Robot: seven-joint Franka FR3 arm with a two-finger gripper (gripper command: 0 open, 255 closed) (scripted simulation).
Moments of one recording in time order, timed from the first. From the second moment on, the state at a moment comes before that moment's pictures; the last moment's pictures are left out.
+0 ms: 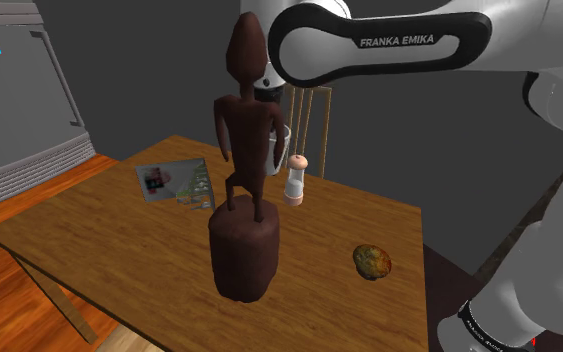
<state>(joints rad) 0.18 0.13 0.42 -1.56 -0.22 1.79 0.35</state>
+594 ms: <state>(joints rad) 0.20 0.22 0.43 -1.54 -0.27 1.84 0.40</state>
